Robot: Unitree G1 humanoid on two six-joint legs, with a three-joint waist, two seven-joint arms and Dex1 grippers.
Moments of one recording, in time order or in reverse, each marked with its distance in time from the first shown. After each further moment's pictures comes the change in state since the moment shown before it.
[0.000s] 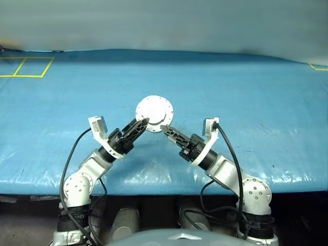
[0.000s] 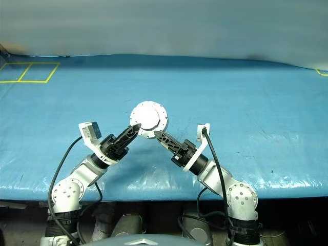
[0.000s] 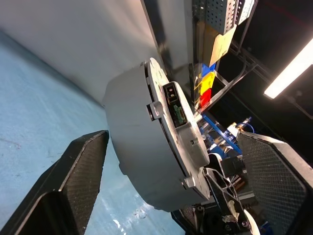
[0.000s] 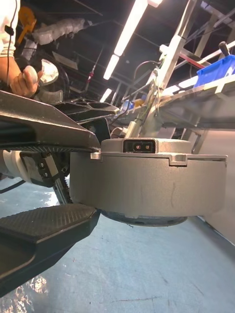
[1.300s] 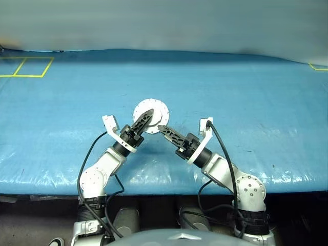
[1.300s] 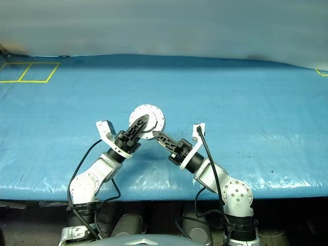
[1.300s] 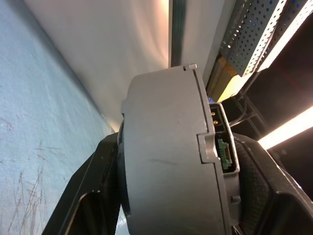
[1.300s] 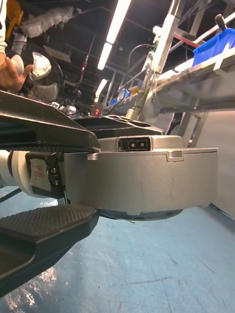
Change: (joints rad) left arm -0.047 -0.135 0.023 0.093 -0.128 0.081 0.197; right arm -0.014 0.032 0.030 0.047 0.014 -0.019 -0.117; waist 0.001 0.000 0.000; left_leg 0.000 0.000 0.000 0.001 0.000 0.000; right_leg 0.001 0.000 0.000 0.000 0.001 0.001
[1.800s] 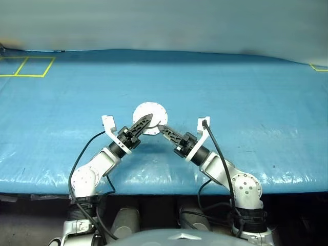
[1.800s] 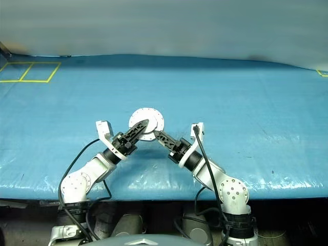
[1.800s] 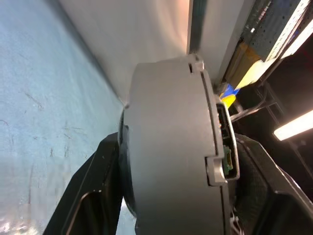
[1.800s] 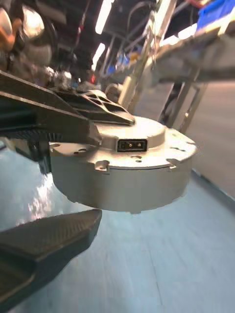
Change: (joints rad) left arm -0.007 0.109 -0.029 -0.002 0.018 0.065 0.072; right arm -0.022 -0.014 0.006 0.021 -0.175 -0.065 0.020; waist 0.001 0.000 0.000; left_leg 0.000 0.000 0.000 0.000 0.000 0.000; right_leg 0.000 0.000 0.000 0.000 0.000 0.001
